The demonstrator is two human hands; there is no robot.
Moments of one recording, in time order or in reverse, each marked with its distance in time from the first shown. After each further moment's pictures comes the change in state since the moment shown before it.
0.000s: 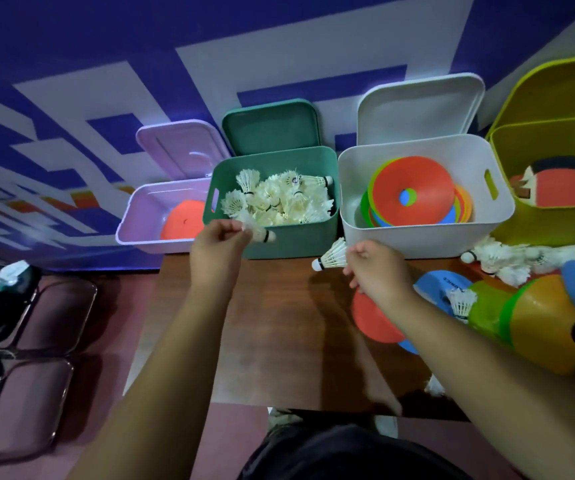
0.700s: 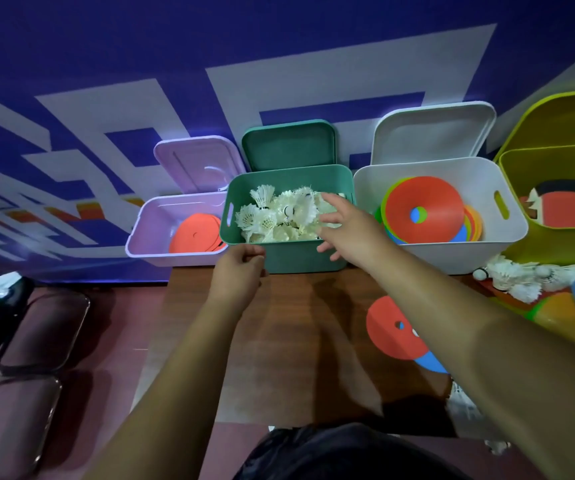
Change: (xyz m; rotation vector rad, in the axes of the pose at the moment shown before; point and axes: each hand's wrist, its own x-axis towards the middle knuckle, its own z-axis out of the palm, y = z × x) left_hand 0.026 -0.022 -0.020 0.131 -0.197 -0.072; right_hand 0.022 -0.117 0.033 0.023 -0.182 -0.198
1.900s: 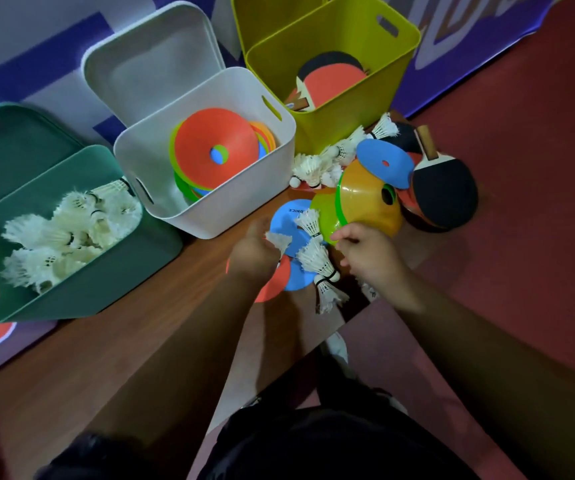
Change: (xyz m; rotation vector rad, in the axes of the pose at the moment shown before) left_hand -0.070 -0.007 0.305 0.608 -0.646 0.353; right_hand -0.202 0.240 -0.150 0.081 0.633 0.495
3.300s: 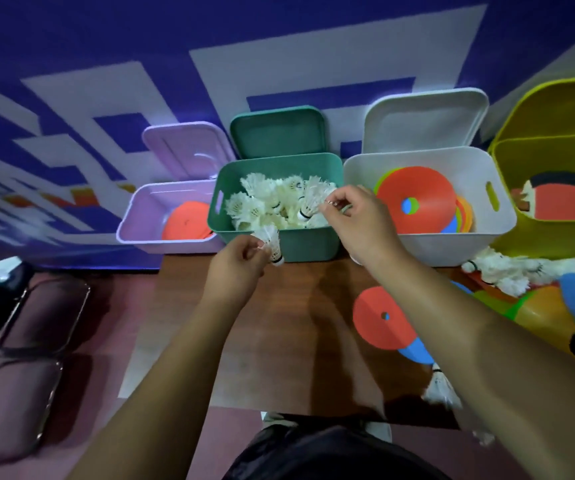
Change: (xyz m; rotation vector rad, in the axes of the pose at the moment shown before) left_hand -0.150 -0.132 -0.200 -0.368 0.677 -0.246; right_hand -0.029 -0.240 0.192 -0.104 -0.285 -0.872
